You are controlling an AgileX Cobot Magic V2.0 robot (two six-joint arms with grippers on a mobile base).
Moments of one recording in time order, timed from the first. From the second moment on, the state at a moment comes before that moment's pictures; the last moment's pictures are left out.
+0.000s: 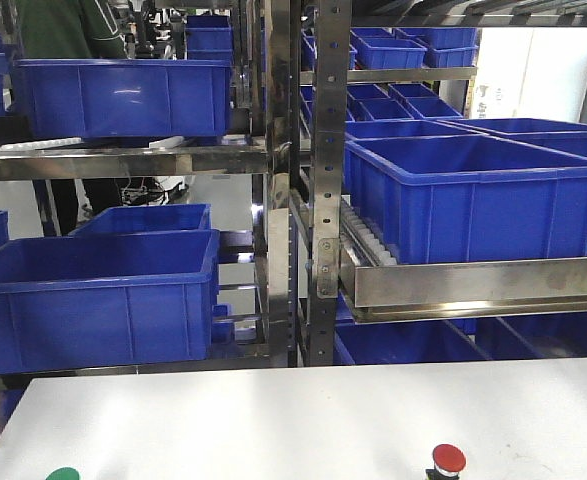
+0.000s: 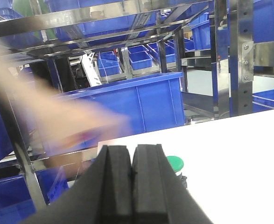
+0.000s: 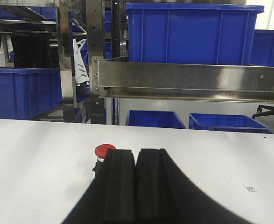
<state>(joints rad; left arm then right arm) -0.04 -0.01 0.03 -0.06 0.08 0.17 0.09 -0.01 0.03 -0.04 0.10 0.00</state>
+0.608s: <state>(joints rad) -0.04 -0.01 0.03 -0.06 0.08 0.17 0.09 -0.01 0.03 -0.04 0.10 0.00</state>
